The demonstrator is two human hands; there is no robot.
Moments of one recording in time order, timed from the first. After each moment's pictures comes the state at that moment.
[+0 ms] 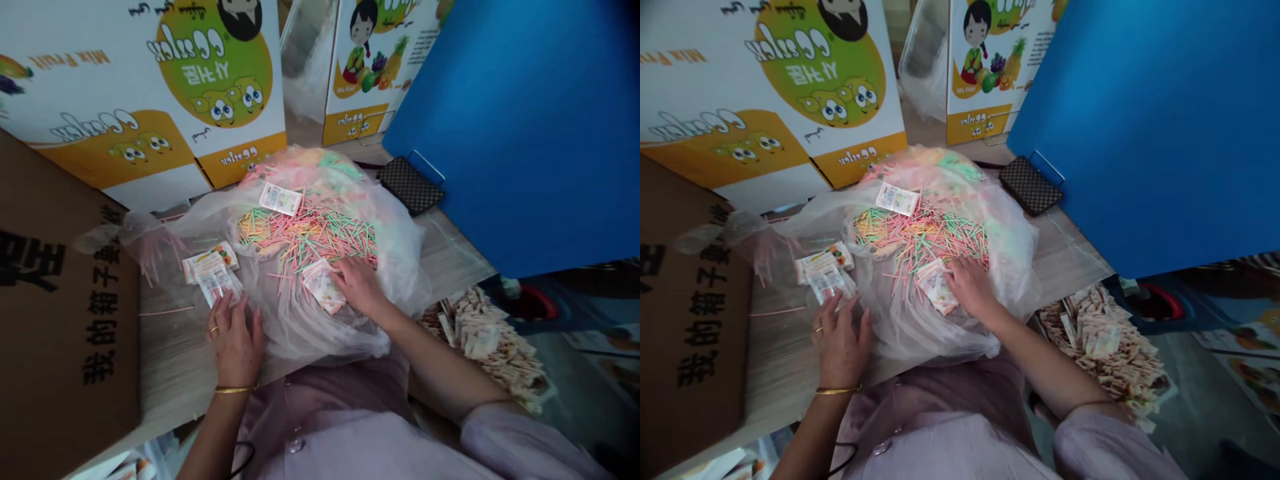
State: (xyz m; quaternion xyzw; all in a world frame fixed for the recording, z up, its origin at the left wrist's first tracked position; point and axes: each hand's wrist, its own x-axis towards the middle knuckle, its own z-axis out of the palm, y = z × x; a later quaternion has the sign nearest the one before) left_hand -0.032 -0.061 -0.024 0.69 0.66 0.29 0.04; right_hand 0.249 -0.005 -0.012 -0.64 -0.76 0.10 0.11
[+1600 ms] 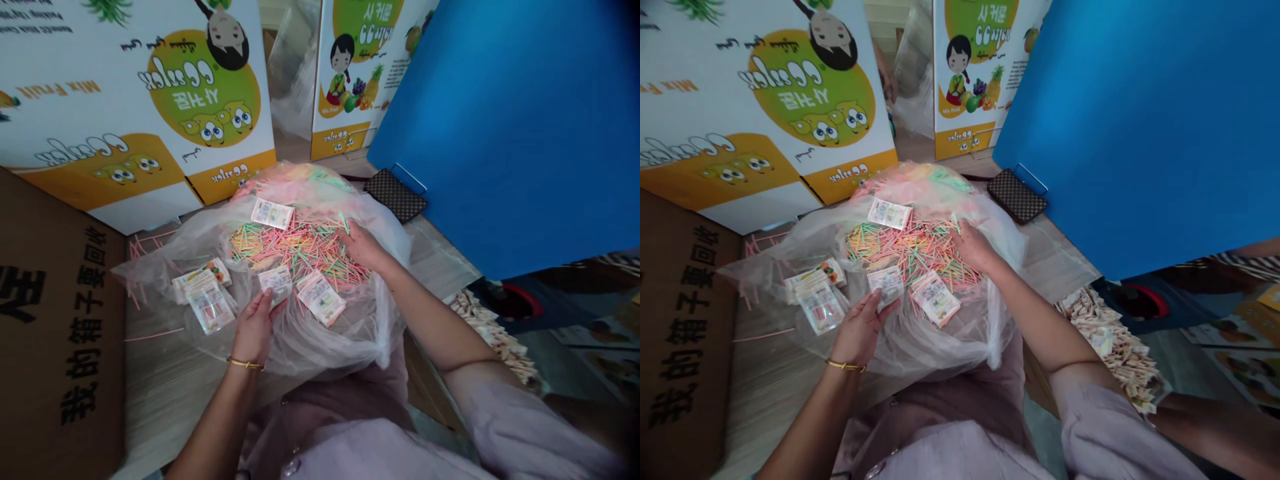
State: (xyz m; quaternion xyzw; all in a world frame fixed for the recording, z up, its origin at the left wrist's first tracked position) left_hand 0.024 0.000 -0.008 0.26 0.52 0.49 0.65; right_hand 0.291 0.087 0.029 -0.70 -0.66 0.19 0.19
